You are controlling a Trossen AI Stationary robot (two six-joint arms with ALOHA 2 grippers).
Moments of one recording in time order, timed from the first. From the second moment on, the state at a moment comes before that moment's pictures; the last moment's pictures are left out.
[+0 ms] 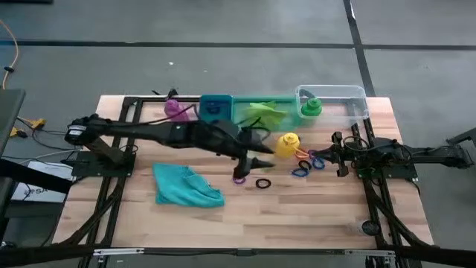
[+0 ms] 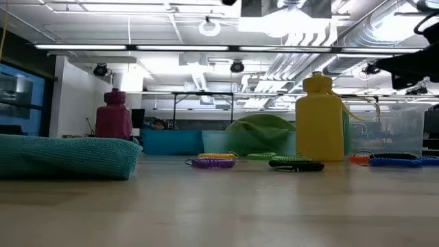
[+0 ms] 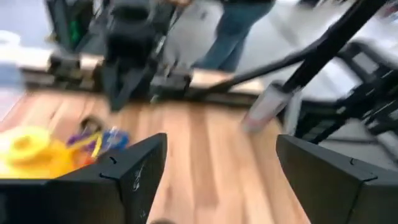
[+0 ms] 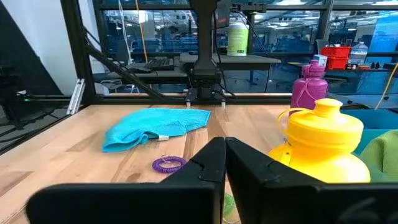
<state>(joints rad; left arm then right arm) -0.09 1.63 1.66 -0.37 0.06 -0.23 0.00 0.02 0.01 0.01 0.00 0.00</state>
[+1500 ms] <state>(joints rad) -0.08 2.02 1.66 -0.98 0.00 -0.51 0.00 0.02 0.01 0.01 0.00 0.00</state>
